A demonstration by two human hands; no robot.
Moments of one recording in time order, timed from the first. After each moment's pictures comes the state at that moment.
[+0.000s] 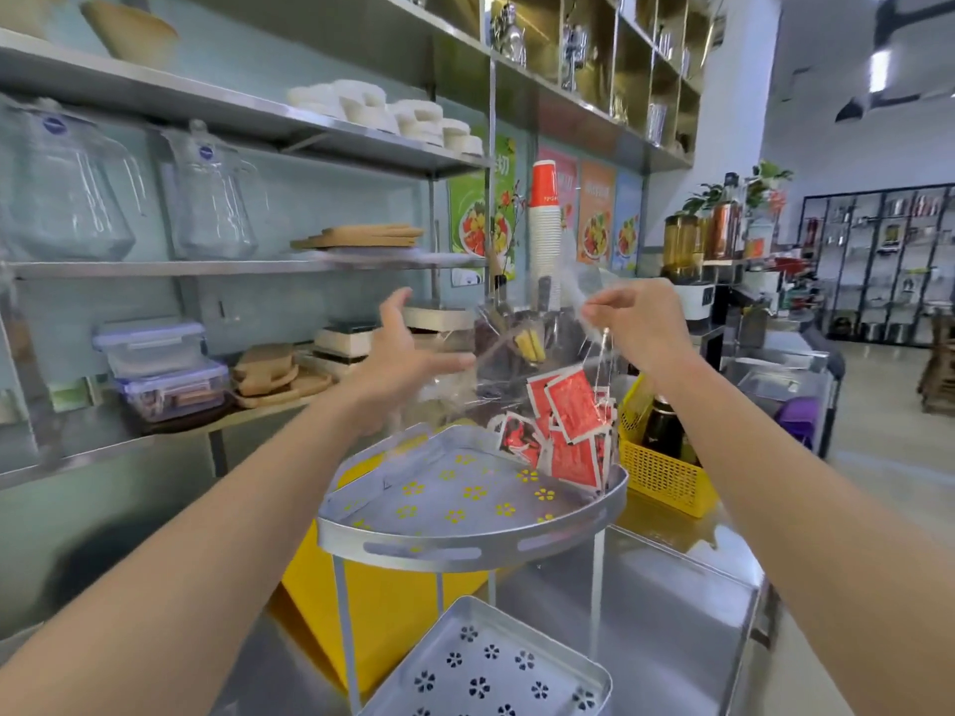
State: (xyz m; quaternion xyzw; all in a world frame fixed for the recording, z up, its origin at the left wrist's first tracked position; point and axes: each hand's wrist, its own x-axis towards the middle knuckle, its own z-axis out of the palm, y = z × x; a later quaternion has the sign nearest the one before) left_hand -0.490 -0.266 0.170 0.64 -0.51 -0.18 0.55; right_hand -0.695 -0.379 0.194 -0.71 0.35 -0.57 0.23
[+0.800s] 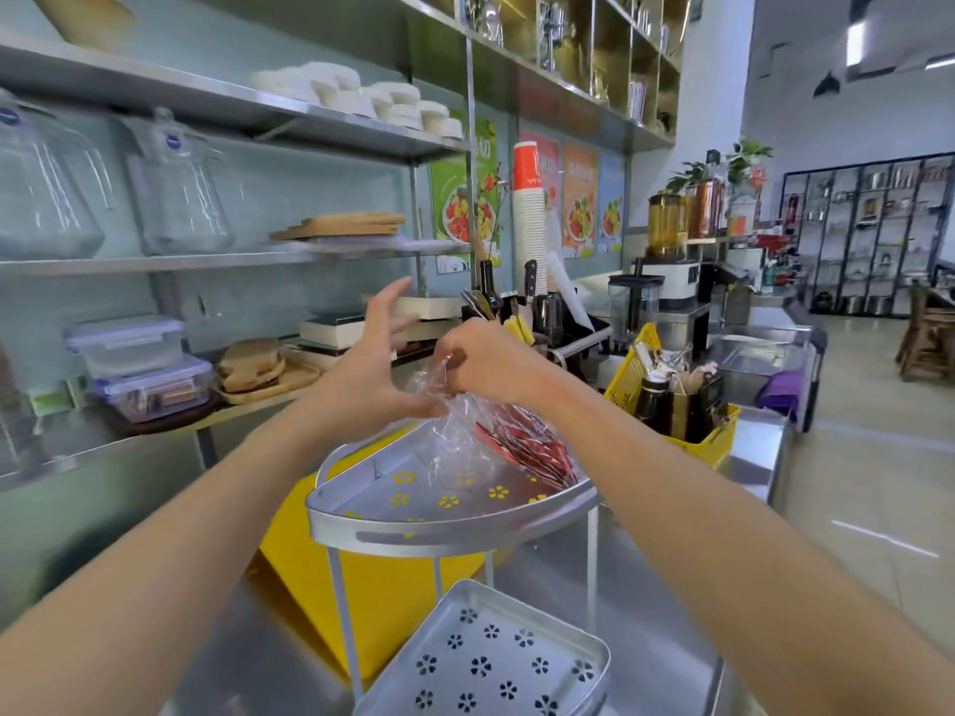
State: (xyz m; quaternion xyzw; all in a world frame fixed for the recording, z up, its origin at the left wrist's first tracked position) left_hand -0.480 -0.234 0.154 0.60 -0.68 -0.06 0.43; right_hand -0.614 -0.323 0.171 -0.93 0.21 -0.28 0.13
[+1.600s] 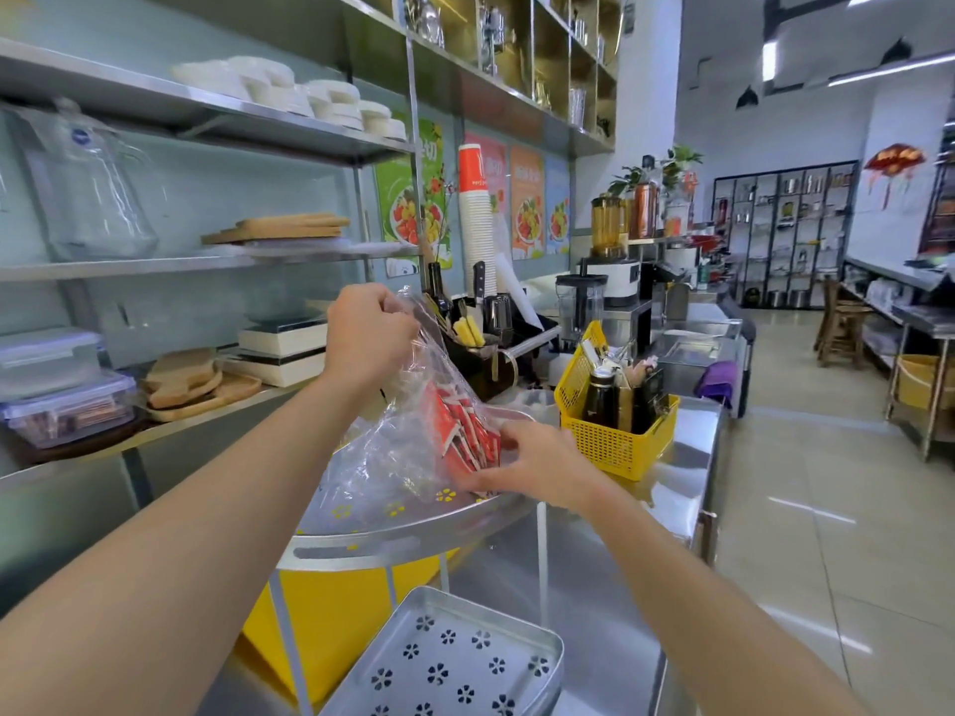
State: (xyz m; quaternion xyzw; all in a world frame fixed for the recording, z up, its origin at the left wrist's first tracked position) left_hand -0.535 -0.294 0.179 0.63 -0.51 0.03 0.58; right_hand -0.696 -0.348 0.068 -0.85 0.40 -0.27 0.20
